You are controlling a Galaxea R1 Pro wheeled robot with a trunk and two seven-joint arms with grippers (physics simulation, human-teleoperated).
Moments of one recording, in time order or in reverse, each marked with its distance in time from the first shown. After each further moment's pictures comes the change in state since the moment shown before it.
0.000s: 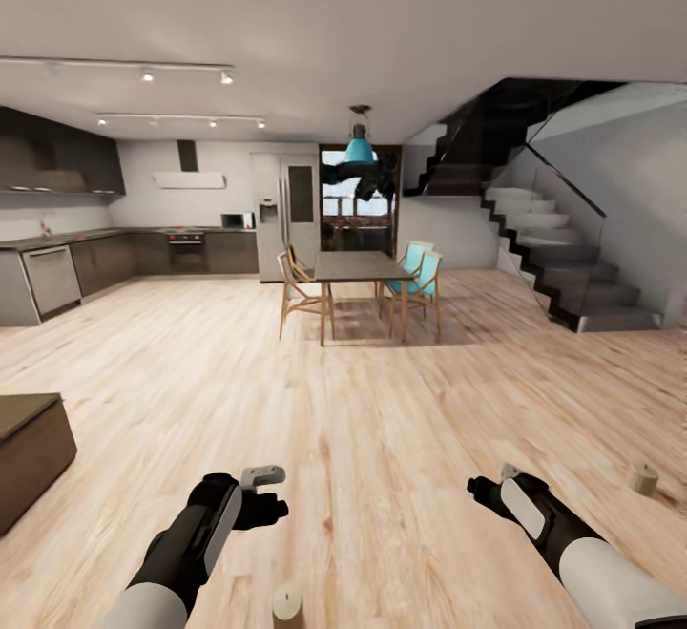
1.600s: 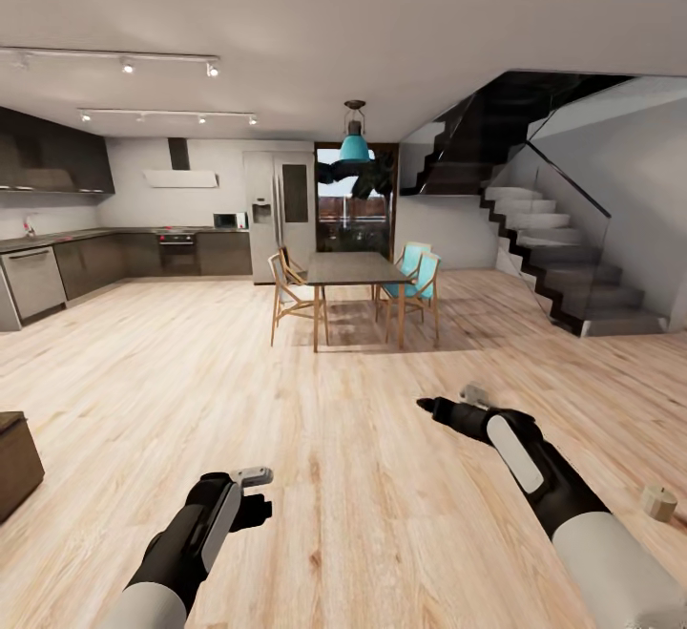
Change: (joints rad) left arm -0.002 0.001 0.010 -0.002 0.075 0.010 0.215; right arm 0.000 0.002 0.020 -0.496 -0.047 0.193 0.230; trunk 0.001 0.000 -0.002
